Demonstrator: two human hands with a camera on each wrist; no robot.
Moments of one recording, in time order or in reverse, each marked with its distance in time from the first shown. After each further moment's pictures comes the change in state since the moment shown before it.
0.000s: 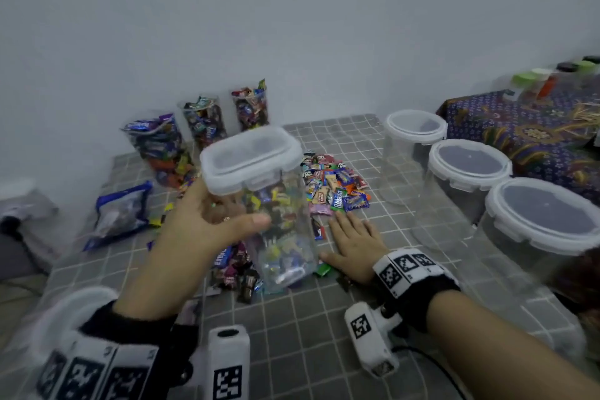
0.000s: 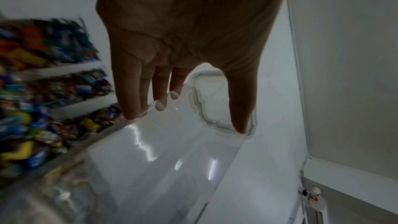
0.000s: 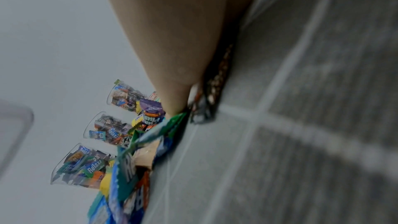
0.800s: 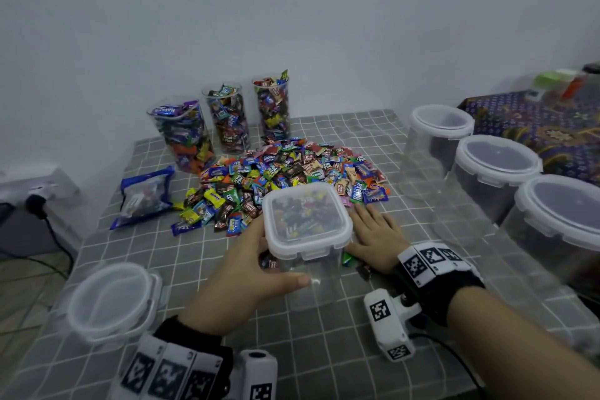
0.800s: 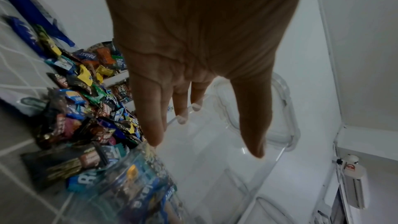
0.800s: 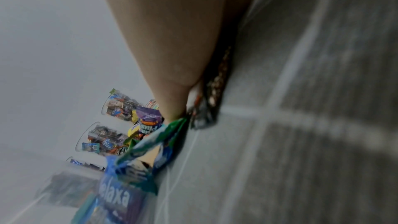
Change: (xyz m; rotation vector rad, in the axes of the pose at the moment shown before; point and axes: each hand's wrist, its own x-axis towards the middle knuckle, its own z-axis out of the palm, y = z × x) left_hand -0.032 -0.046 0.007 -0.010 -0.209 -0.110; right_hand 0.002 0.000 0.002 0.022 0.012 0.021
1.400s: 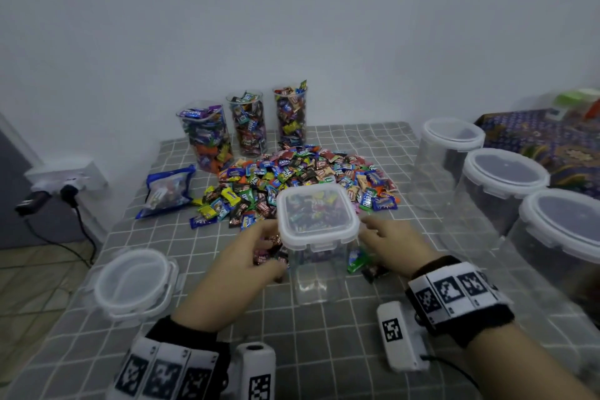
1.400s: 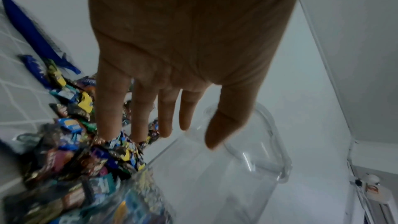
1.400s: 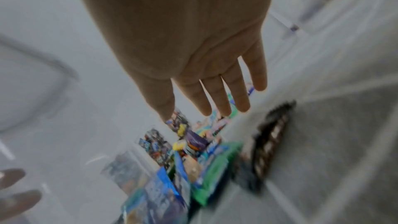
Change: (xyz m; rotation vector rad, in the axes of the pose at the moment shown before) left_hand -0.014 -0.008 -0.012 0.269 0.138 -0.046; right_hand -0.032 -0.007 -0.023 0.373 0.198 -0.004
